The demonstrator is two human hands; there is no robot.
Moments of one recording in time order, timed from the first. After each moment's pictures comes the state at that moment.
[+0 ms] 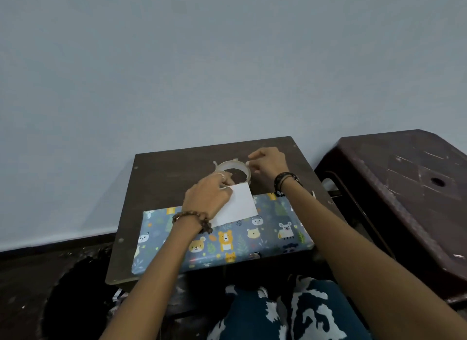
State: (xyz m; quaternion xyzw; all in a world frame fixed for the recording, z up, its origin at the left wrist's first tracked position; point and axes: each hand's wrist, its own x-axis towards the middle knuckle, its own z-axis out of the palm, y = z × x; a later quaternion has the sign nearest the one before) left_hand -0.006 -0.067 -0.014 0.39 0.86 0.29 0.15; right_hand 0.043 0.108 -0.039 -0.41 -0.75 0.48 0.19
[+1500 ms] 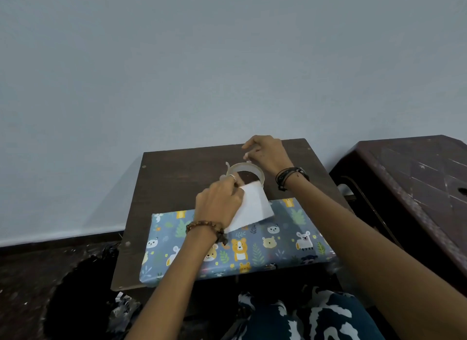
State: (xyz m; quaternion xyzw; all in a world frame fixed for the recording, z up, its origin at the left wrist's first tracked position) left_hand -0.004 -0.065 -0.022 0.38 0.88 0.27 0.07; right_hand 0.011 0.106 -0.027 -0.27 -0.86 0.40 0.18
